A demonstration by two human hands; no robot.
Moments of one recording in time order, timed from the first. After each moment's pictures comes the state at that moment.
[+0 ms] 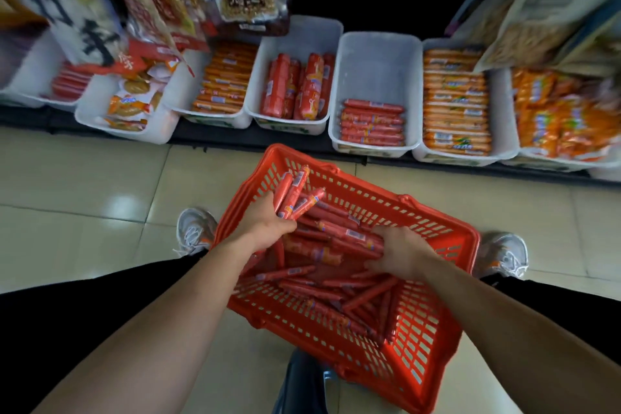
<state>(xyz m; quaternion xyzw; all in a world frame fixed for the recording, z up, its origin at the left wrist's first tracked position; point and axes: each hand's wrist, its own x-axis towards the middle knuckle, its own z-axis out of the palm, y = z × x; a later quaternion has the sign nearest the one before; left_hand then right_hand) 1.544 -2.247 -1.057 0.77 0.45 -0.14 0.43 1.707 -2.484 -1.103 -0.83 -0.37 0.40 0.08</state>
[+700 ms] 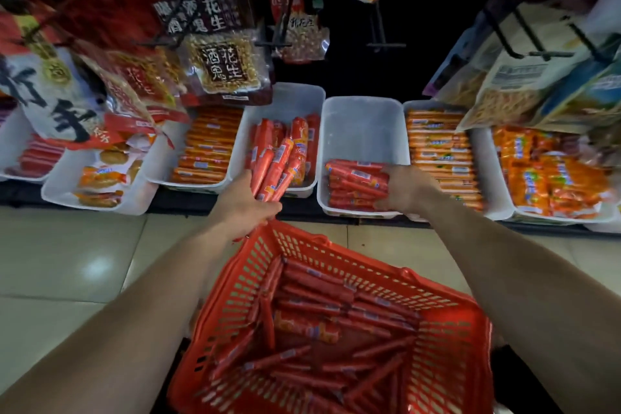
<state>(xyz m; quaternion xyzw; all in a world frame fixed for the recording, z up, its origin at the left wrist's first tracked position) 1.648 -2.153 -0.998 0.81 0.39 -0.02 0.43 1.876 -2.362 -1.040 -0.91 -0.35 0.24 0.03</state>
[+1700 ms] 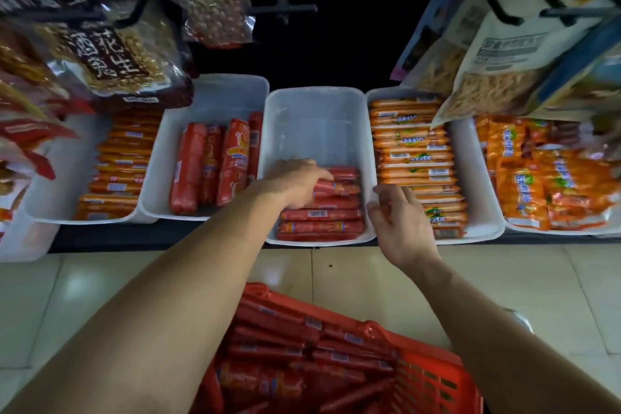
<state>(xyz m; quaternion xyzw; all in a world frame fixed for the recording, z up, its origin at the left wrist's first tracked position) 1.875 -2.194 -1.110 0.96 0.10 -0.23 0.15 1.900 -2.417 -1.123 -0.92 -0.20 0.15 0.30</state>
